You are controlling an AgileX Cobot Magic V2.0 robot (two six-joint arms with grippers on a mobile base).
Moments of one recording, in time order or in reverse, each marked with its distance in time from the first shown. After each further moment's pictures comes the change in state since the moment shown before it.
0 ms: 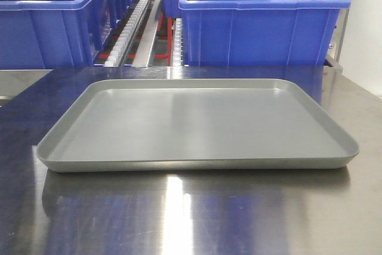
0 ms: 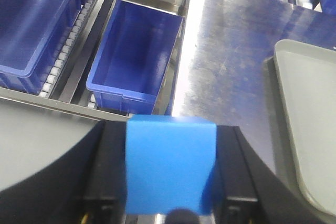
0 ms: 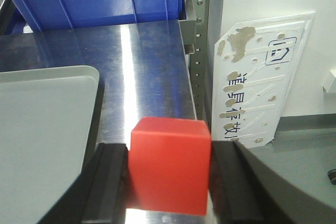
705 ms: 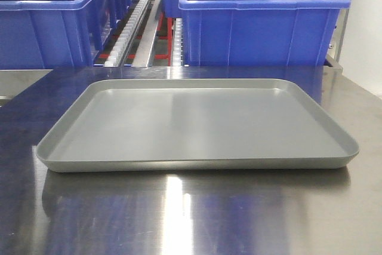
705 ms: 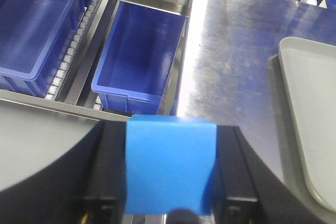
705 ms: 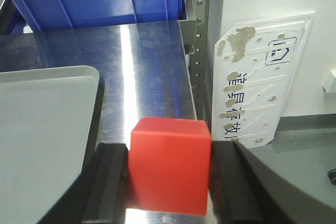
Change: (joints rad) left arm 0.000 0.000 0.000 0.023 0.004 0.001; right arm 0.000 0.000 0.000 0.000 0.000 0.000
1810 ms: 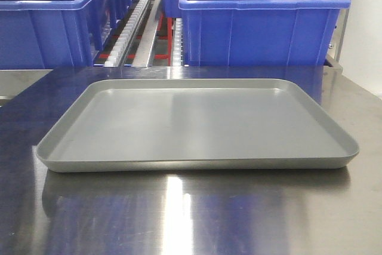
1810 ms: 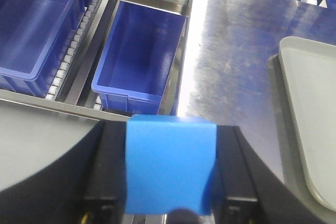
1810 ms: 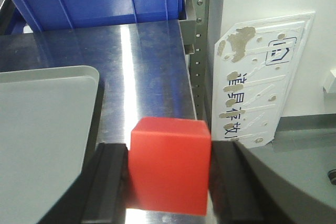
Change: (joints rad) left arm 0.000 0.000 0.000 0.000 0.000 0.002; right arm 0.000 0.000 0.000 0.000 0.000 0.000
